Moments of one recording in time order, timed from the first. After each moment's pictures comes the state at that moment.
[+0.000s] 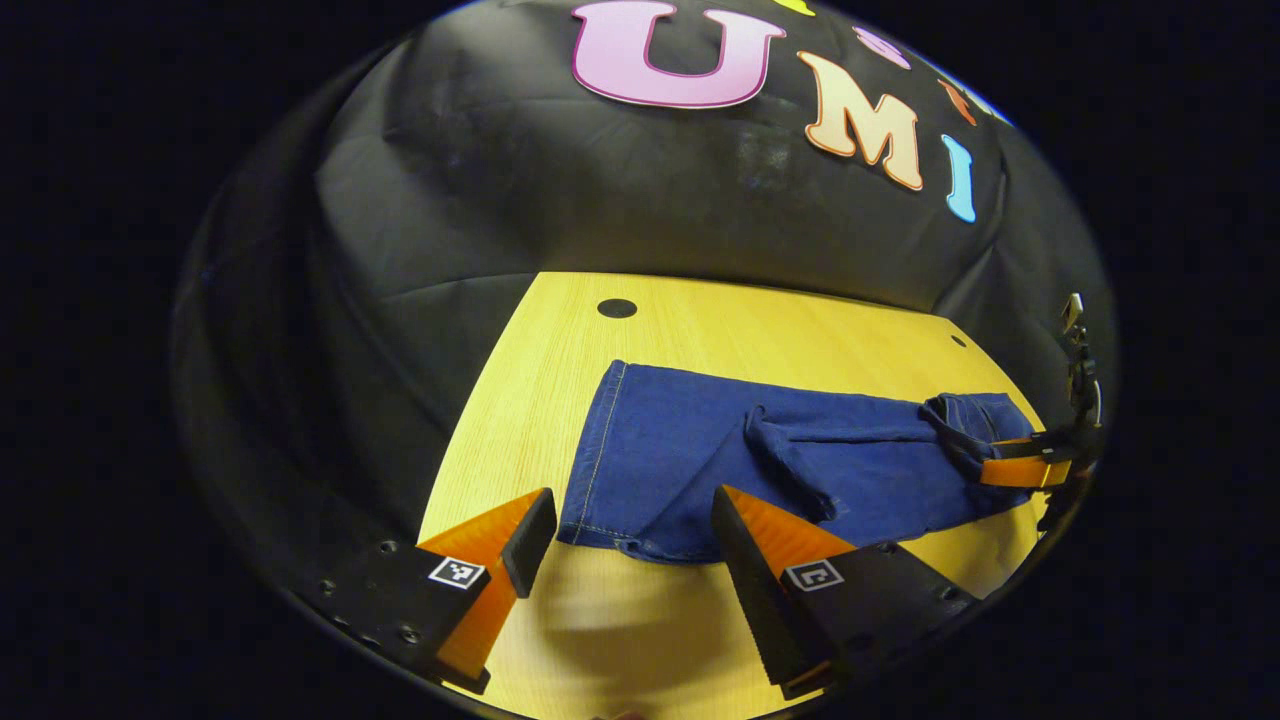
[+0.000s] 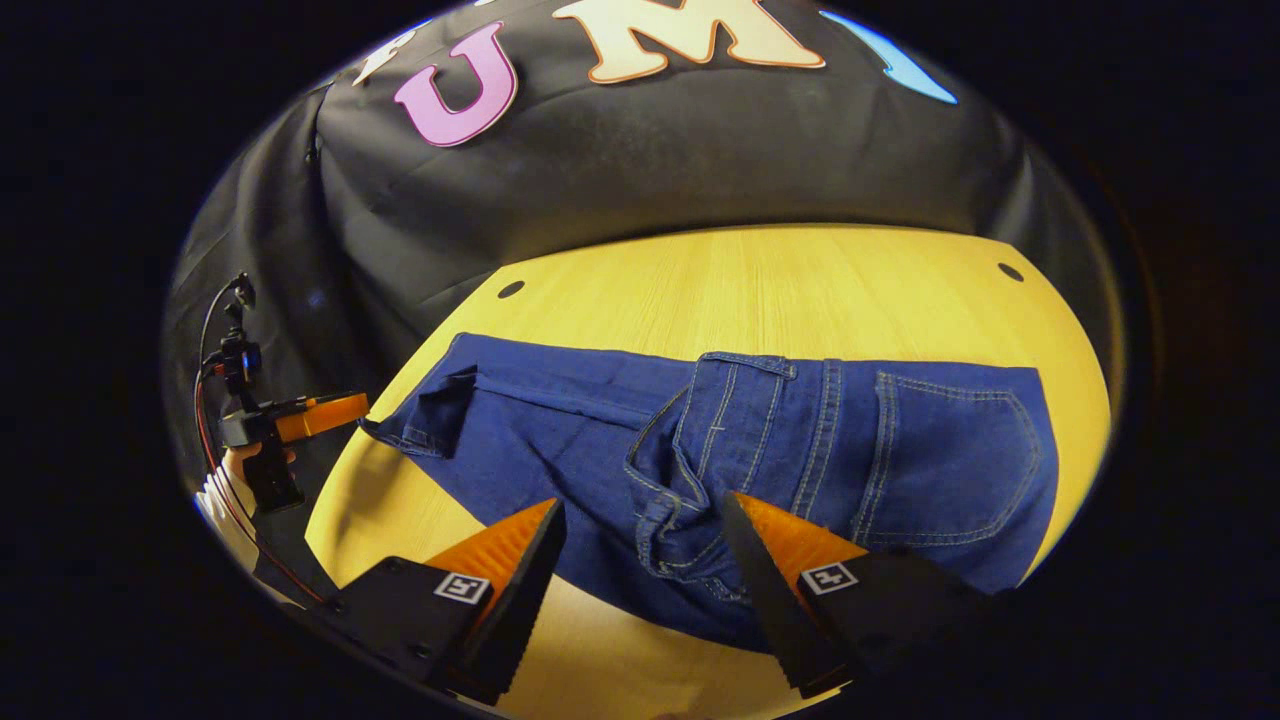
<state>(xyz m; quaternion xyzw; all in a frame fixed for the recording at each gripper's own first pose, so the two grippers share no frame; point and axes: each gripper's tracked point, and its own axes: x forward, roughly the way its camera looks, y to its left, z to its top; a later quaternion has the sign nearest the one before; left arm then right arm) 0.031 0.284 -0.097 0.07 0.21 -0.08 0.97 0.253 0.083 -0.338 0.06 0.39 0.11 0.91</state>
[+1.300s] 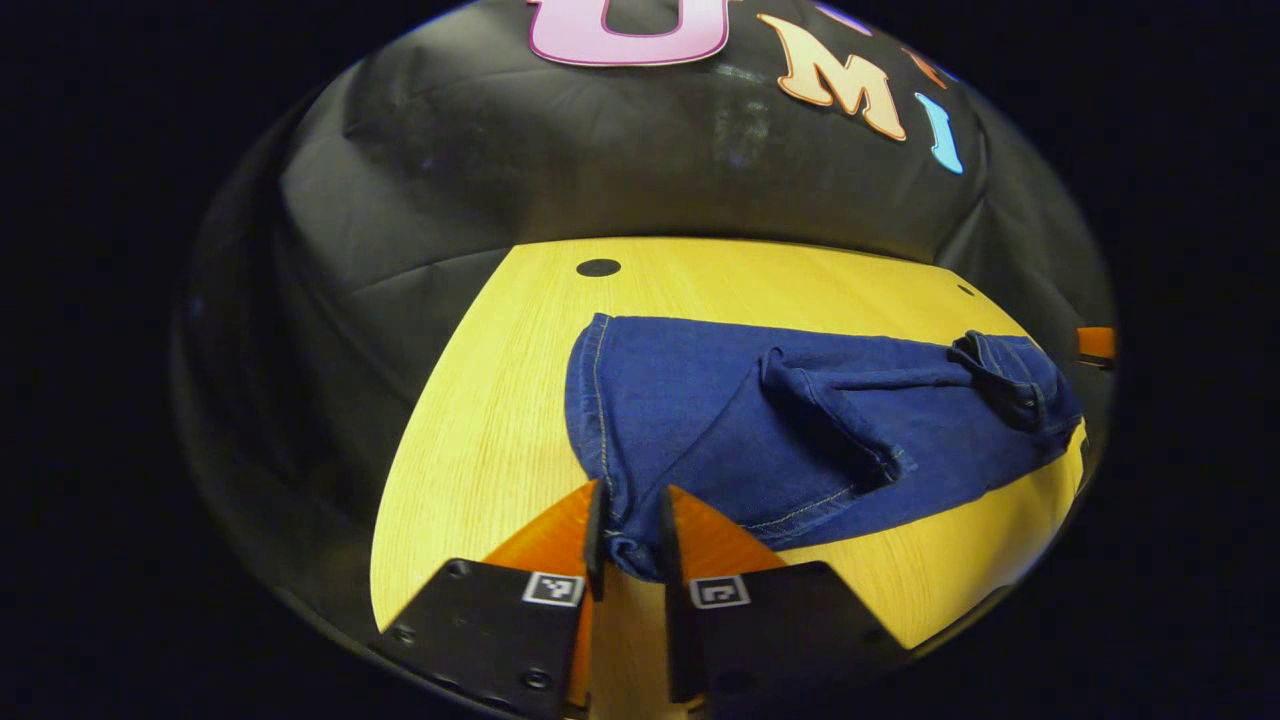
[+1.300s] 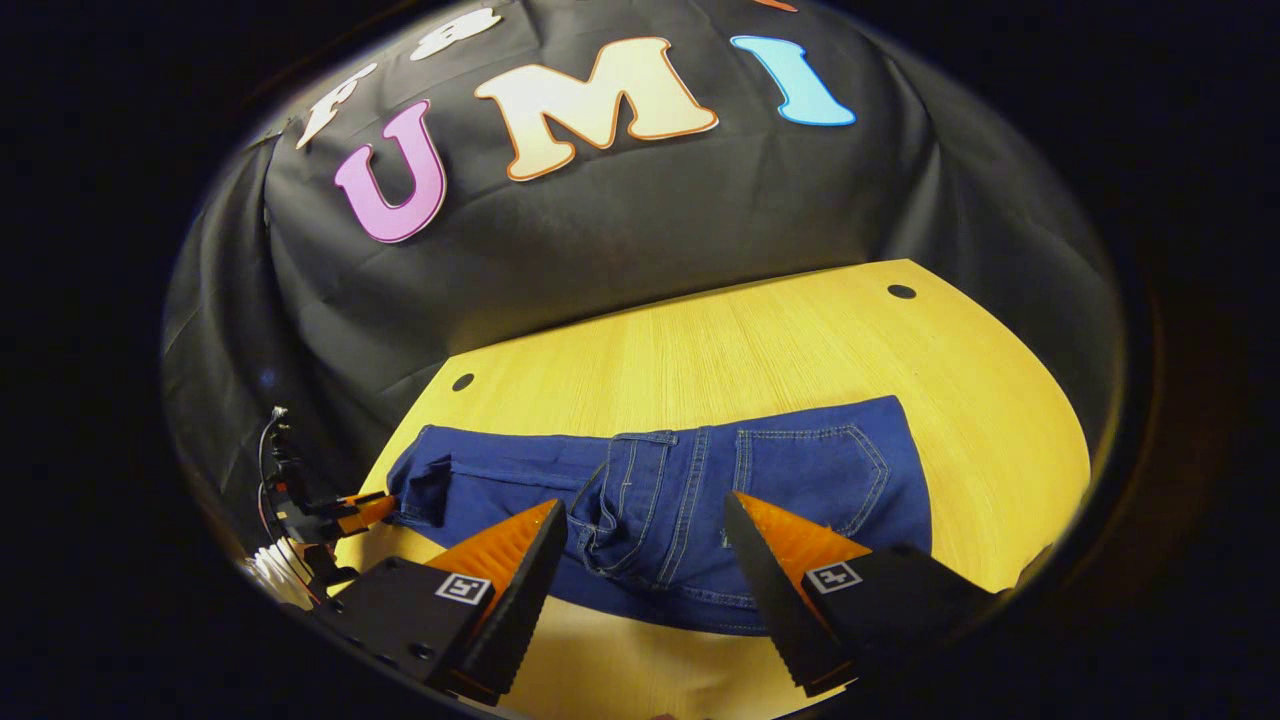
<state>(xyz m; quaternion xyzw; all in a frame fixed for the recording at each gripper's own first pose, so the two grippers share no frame) 0.049 0.284 -0.142 0.10 0.23 -0.07 0.96 0.240 0.021 -0.255 0.11 0.31 0.01 0.94</state>
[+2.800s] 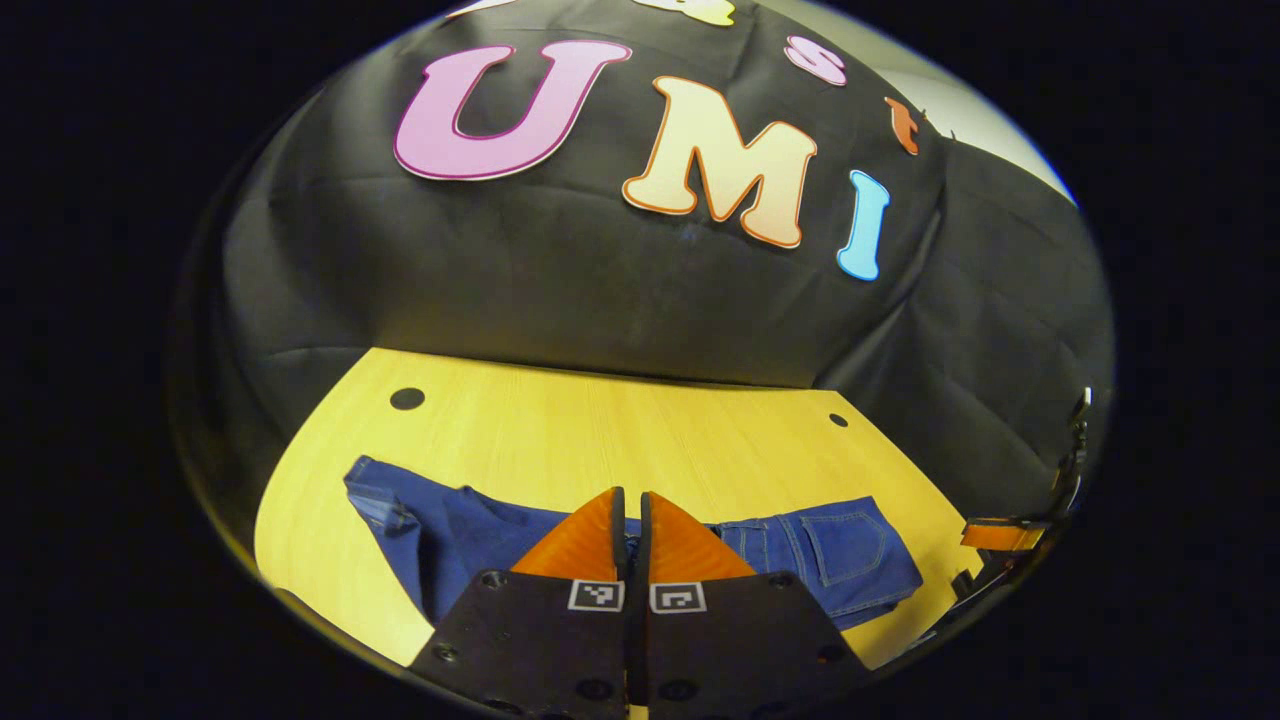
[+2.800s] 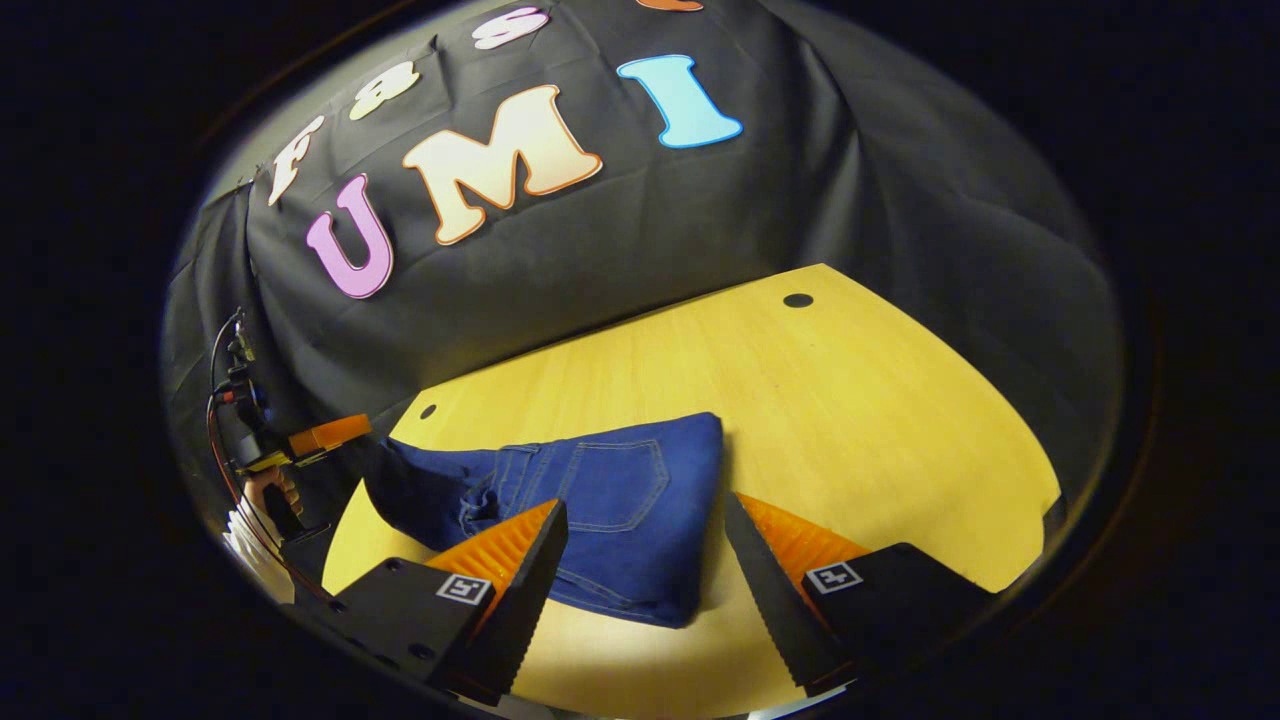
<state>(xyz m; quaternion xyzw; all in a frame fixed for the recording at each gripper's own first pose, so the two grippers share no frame) 0.037 0.009 -0.019 0.00 0.13 -0.17 0.98 0.181 -0.164 -0.225 0.14 0.29 -0.02 0.95</state>
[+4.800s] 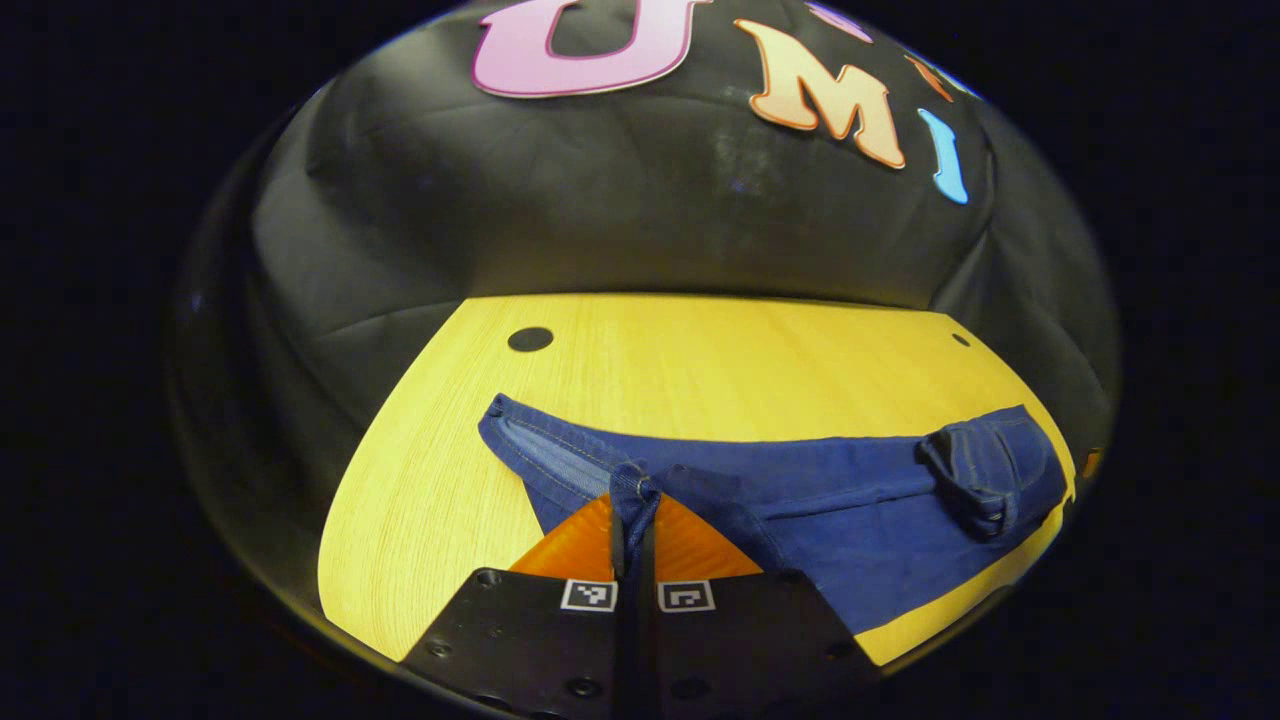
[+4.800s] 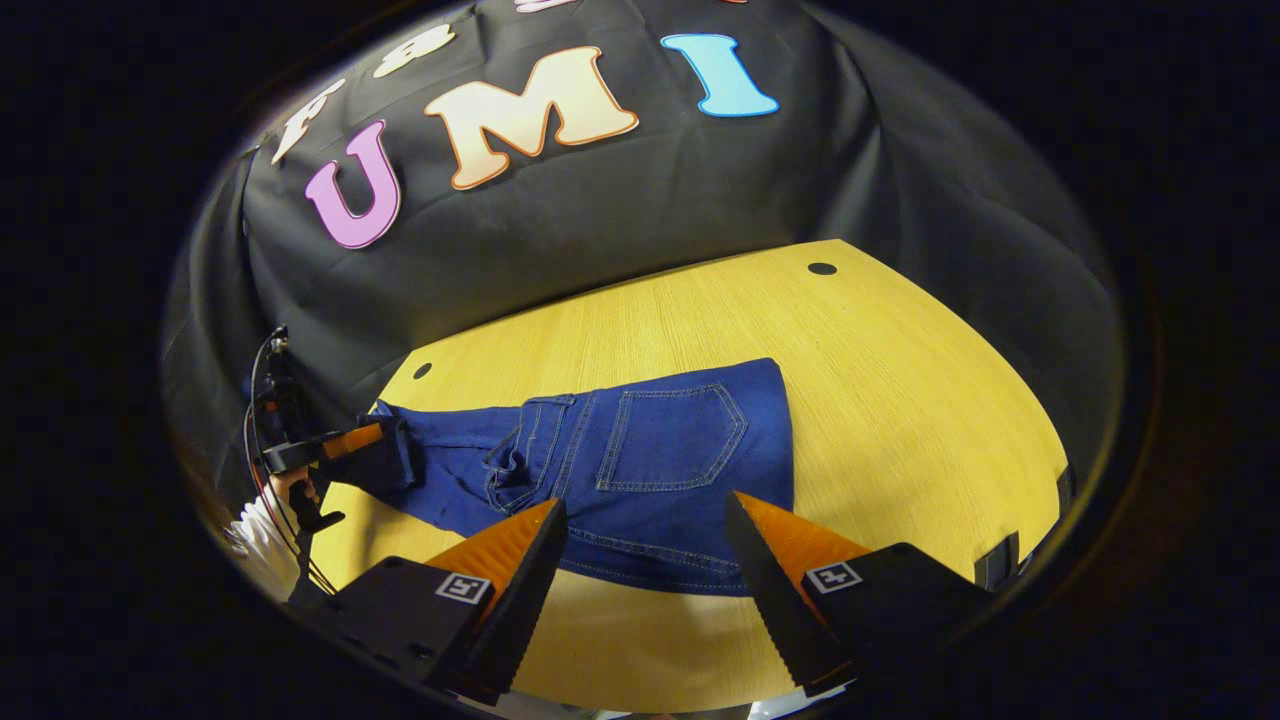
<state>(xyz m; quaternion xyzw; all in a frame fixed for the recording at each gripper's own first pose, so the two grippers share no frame) 0.090 0.157 -0.083 0.09 0.18 -0.10 0.97 0.177 -0.075 -0.257 0.11 0.33 -0.03 0.94</state>
